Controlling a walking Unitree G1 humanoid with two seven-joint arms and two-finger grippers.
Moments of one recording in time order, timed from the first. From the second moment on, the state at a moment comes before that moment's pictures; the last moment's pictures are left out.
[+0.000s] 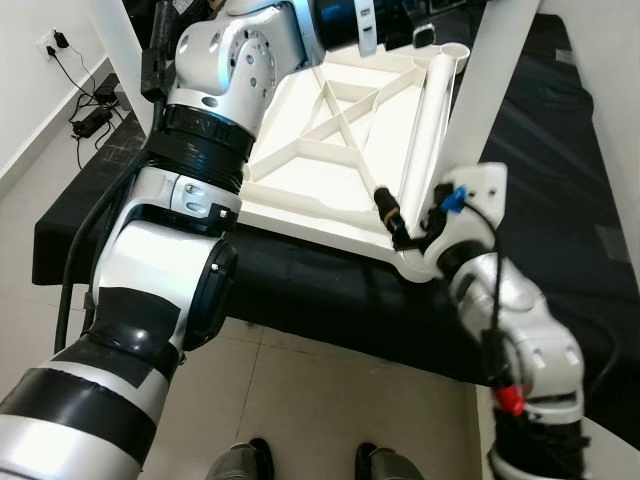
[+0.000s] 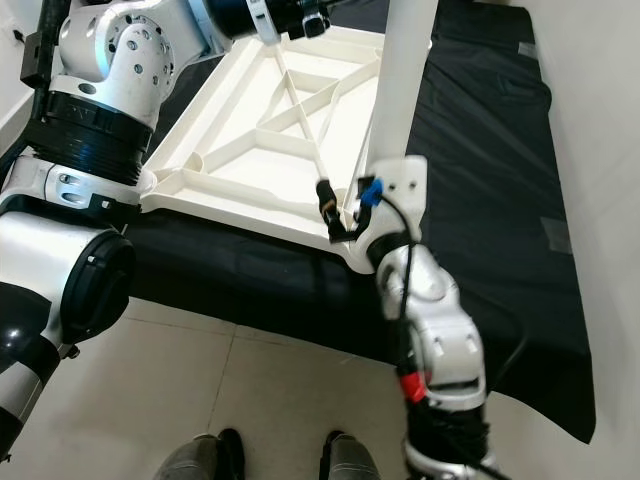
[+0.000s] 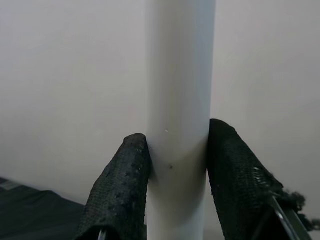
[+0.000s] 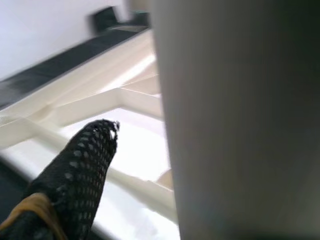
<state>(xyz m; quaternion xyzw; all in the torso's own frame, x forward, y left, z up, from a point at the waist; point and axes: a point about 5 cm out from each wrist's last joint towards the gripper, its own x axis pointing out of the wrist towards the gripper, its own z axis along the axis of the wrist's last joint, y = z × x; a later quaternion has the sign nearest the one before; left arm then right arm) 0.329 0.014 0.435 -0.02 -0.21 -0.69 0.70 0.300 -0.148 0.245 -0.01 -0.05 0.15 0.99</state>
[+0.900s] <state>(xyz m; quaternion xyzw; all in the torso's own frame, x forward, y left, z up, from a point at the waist) 0.318 0.006 0.438 -0.01 -0.23 -0.72 0.66 0.314 -0.212 0.302 0.01 -0.08 0.52 0.85</state>
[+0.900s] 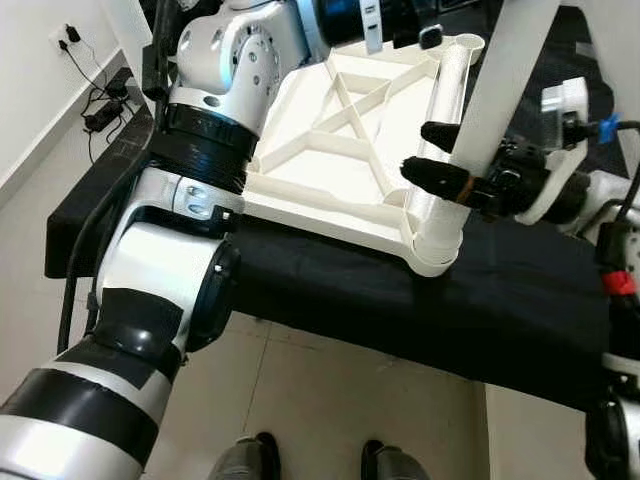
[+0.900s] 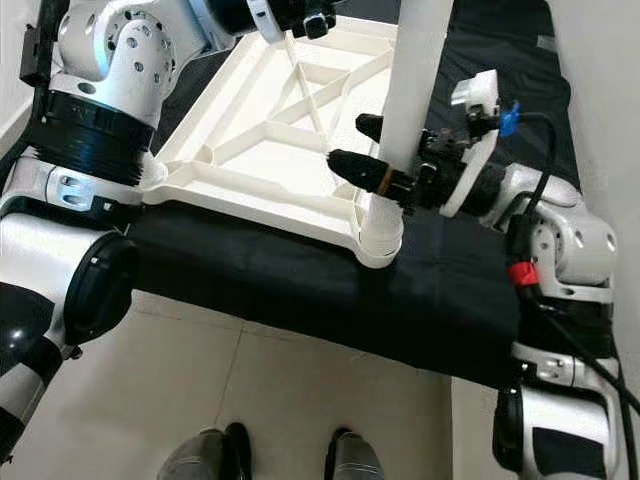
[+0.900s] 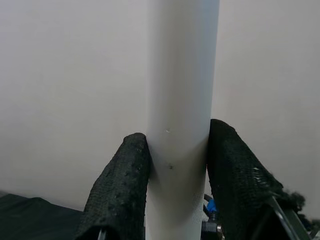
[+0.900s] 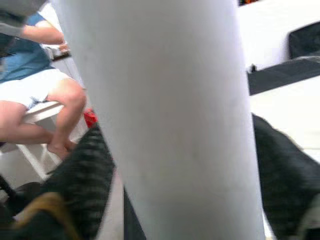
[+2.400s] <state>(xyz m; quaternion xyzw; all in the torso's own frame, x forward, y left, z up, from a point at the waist) 0.326 0.028 0.413 0.00 -0.22 -0.66 0.72 0.286 -0.213 0.294 -0.09 -0.14 0.35 0.92</state>
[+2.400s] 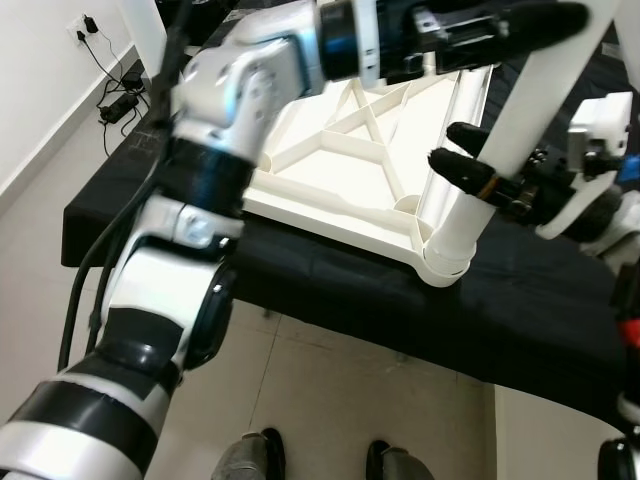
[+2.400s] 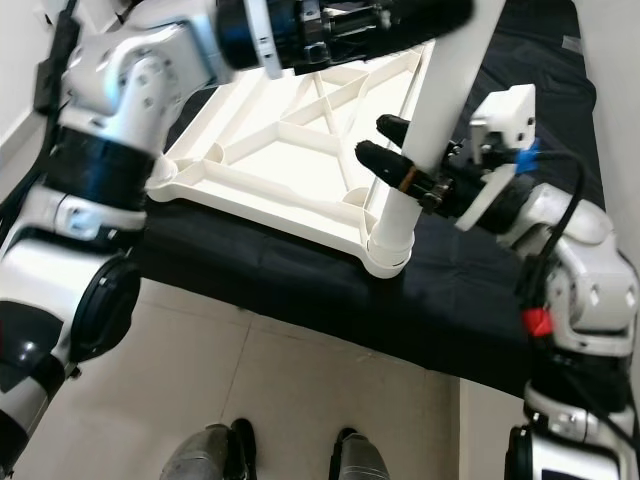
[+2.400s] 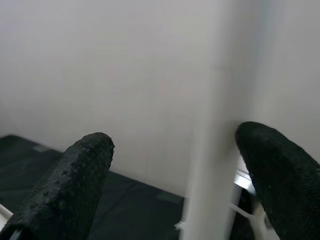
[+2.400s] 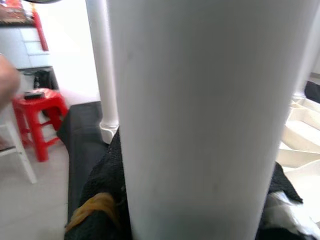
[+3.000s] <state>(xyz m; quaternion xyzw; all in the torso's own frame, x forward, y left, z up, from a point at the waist) 0.315 0.092 0.357 -0.06 -0.19 -0.55 0.81 0.274 -0.169 0.267 -0.09 -0.14 0.03 0.99</state>
